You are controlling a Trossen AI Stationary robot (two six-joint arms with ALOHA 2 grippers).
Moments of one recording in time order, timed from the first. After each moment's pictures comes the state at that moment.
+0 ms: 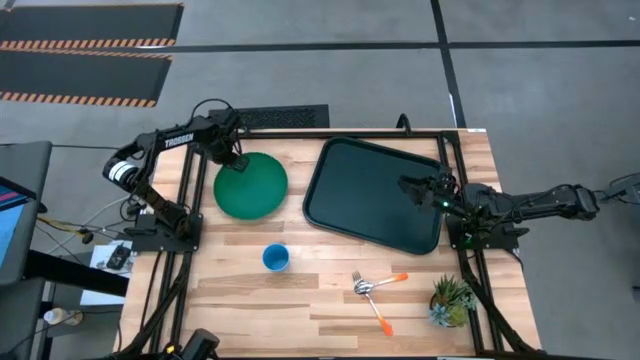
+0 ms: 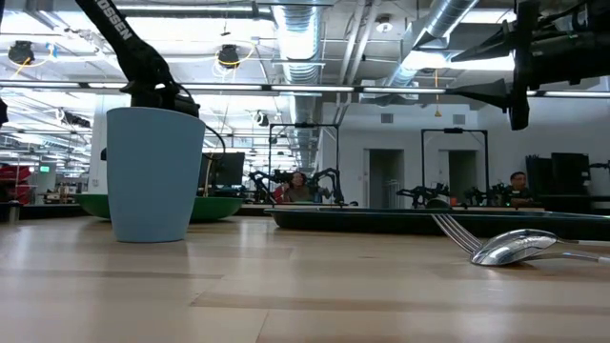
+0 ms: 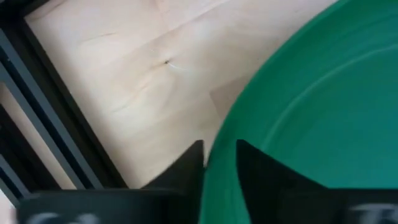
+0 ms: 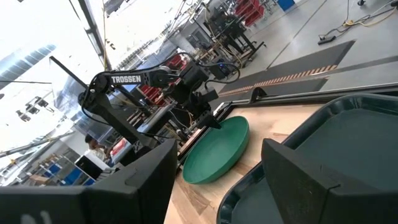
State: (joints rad) left arm 1.04 1.56 0.91 -0.81 -0.09 -0.09; right arm 0.04 0.37 0.14 0.30 0.52 0.73
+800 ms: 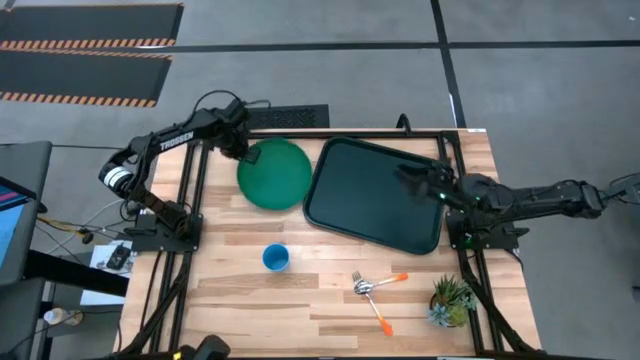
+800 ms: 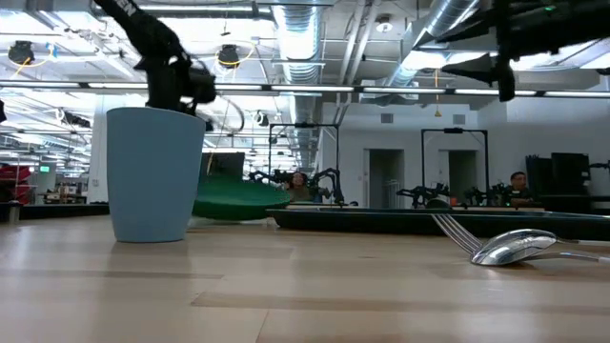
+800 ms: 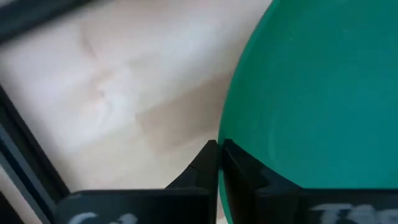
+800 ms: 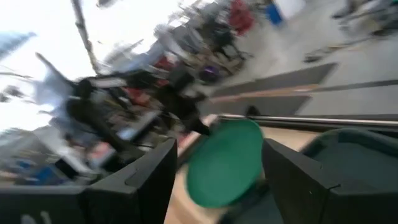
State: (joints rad) left arm 0.92 1.51 1.06 -0.89 0.03 -0.25; right arm -0.01 0.55 0.35 0.21 0.55 0.64
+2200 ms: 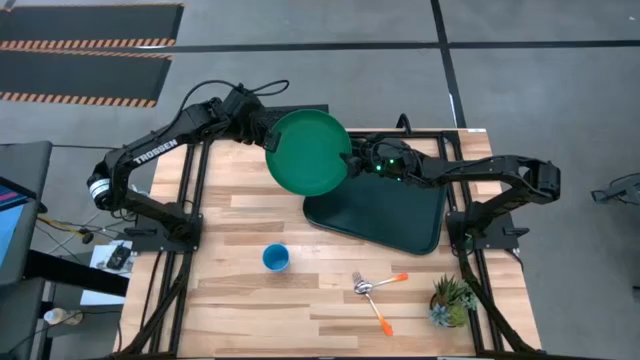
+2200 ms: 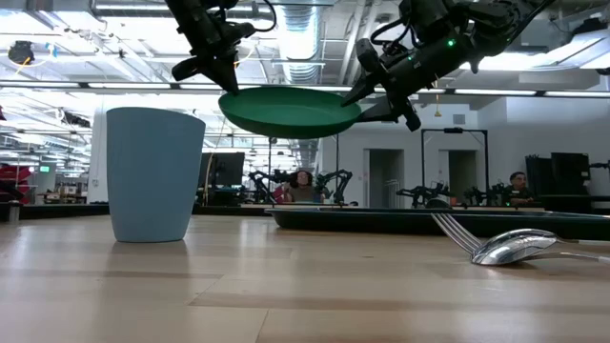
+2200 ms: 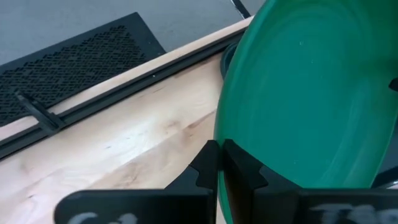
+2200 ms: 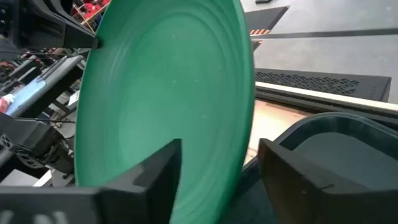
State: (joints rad) left arm 0.62 1.37 1.38 -0.87 -0.05 -0.44; right arm -0.33 1.39 0.79 0.29 0.23 0.64
